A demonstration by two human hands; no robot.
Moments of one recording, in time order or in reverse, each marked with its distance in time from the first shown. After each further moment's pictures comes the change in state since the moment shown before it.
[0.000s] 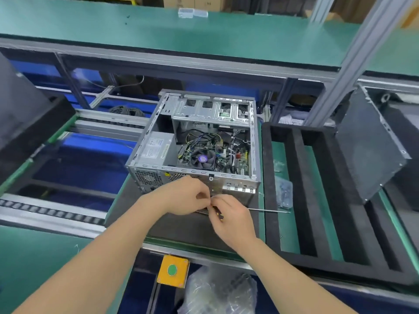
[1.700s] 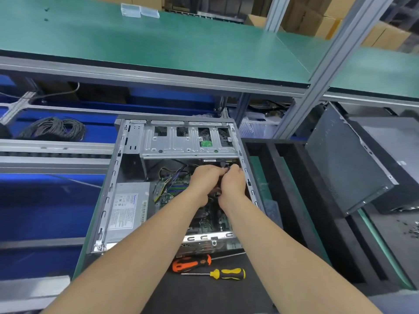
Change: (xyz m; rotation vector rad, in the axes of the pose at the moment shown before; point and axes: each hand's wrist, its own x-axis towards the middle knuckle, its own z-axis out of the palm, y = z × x) left_hand 0.204 -0.018 -0.041 -1.373 0.205 -0.352; right_hand 0.221 0.061 0.036 0.788 0.516 1.486
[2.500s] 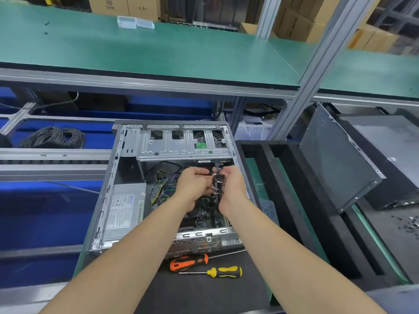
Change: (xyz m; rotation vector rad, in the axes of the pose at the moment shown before) left_hand -0.012 -0.013 -0.018 0.031 0.052 0.093; right_hand -0.013 -0.003 -0.026 0.111 -0.241 0.144
